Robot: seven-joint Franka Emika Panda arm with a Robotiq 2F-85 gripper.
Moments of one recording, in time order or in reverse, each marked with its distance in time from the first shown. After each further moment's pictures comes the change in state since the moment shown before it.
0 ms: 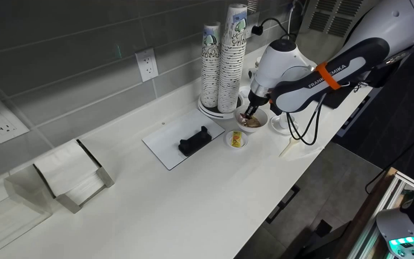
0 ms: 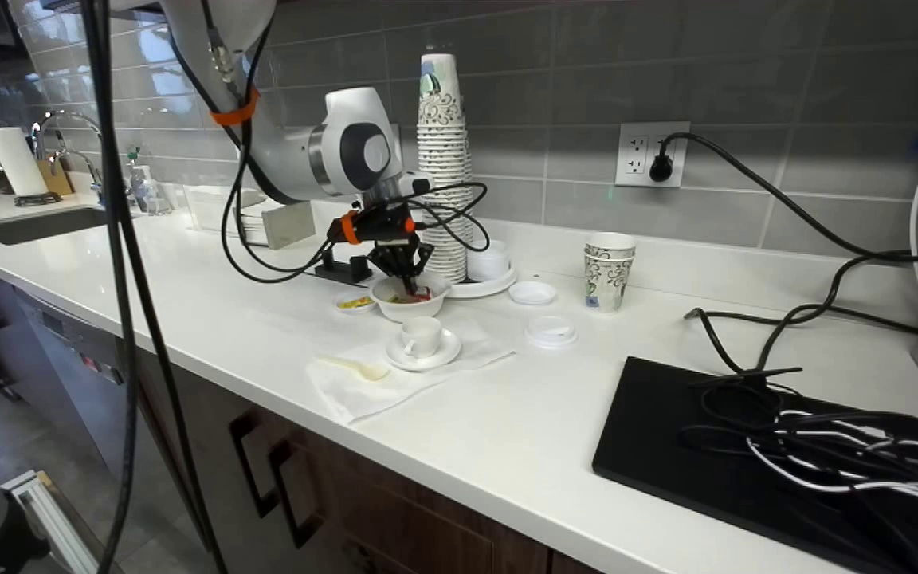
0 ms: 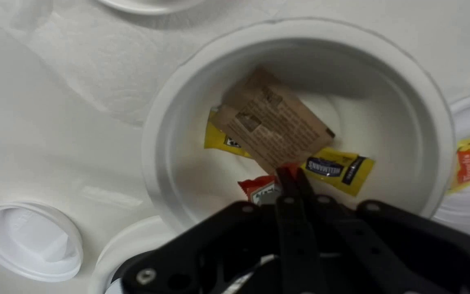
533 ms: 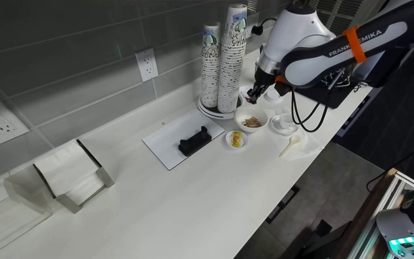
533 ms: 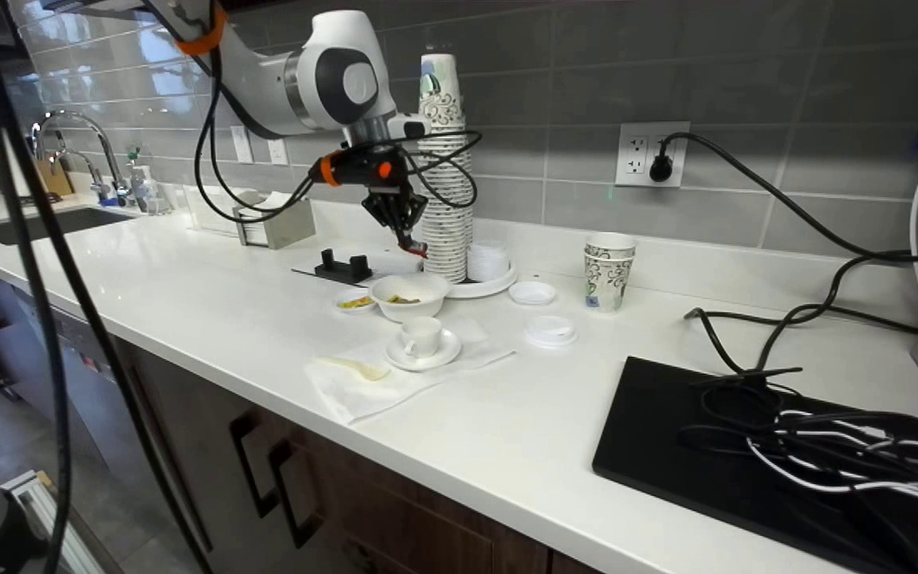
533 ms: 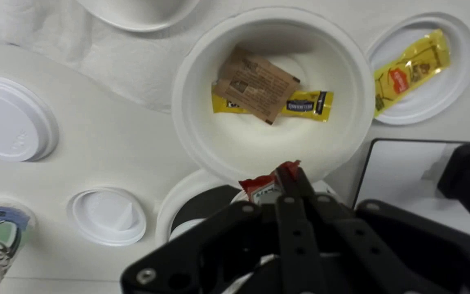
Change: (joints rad) arm 0.005 -0.190 0.001 -0.007 0.118 -0.146 0.129
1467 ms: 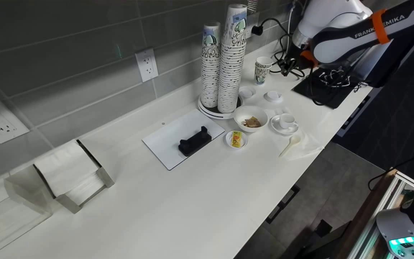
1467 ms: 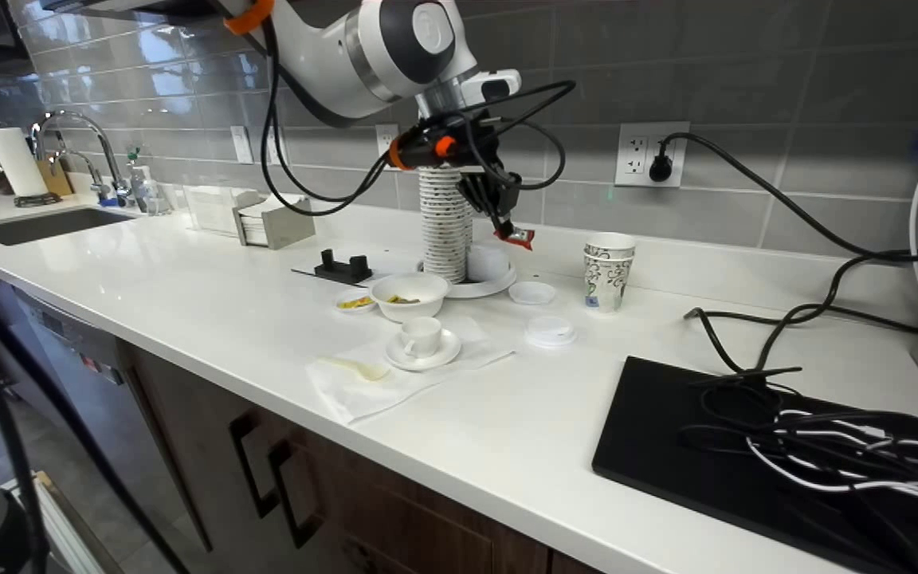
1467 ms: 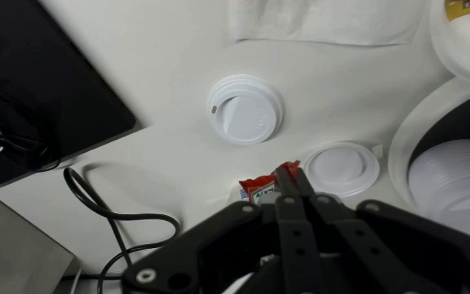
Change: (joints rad) arm -0.123 -0.065 -0.169 0.004 -0.228 0.011 0.329
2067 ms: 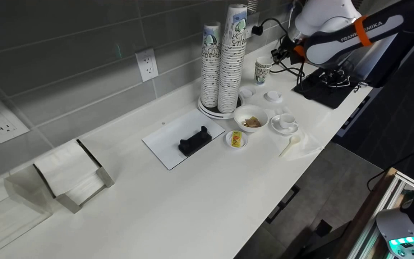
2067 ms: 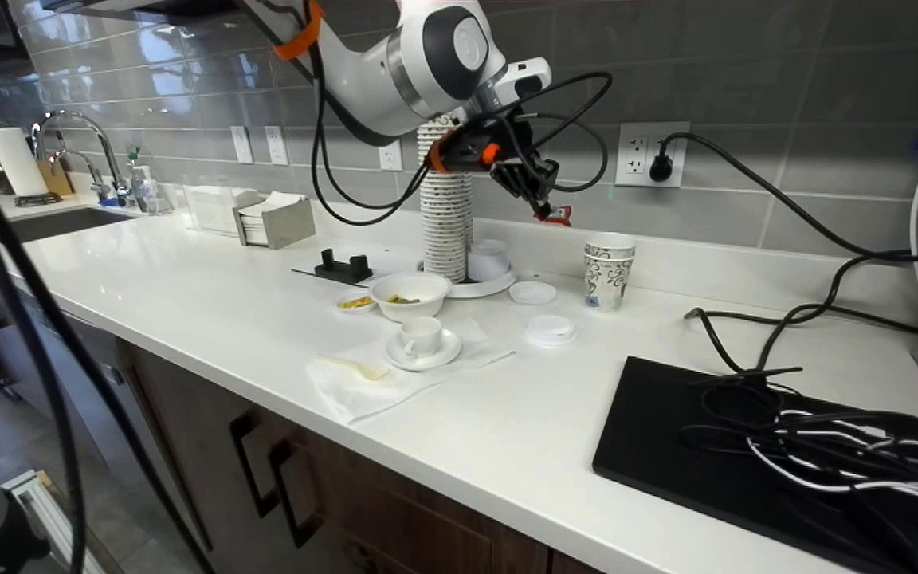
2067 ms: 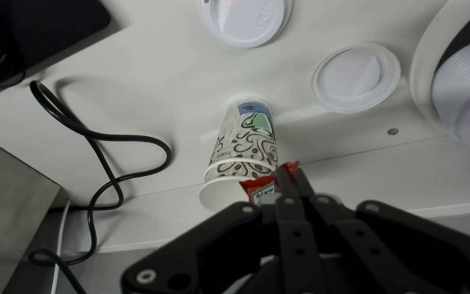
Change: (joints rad) arm -0.010 0.124 -0.044 0.112 -0.053 0.217 0.011
